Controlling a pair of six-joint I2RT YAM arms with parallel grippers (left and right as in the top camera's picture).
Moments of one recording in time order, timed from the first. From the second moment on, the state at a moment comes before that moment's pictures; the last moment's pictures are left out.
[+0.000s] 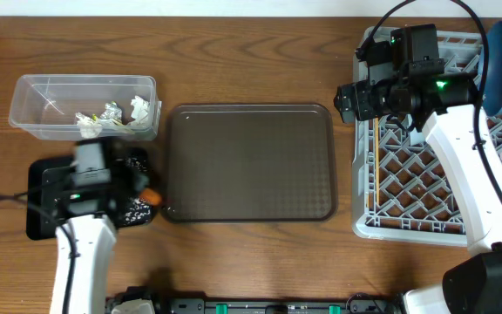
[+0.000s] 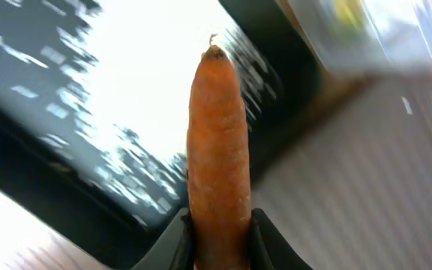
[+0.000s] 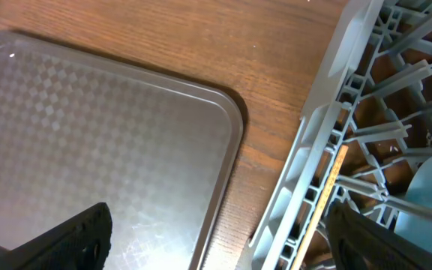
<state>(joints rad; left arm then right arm) 0.20 1.13 0.76 -0.75 -0.04 -0.83 0.17 1.64 1.53 -0.91 -0.20 -0.04</state>
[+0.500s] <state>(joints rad) 0.67 1.34 0.76 -0.59 -0.06 -0.77 0.17 1.64 1.53 -0.92 -0.20 -0.04</state>
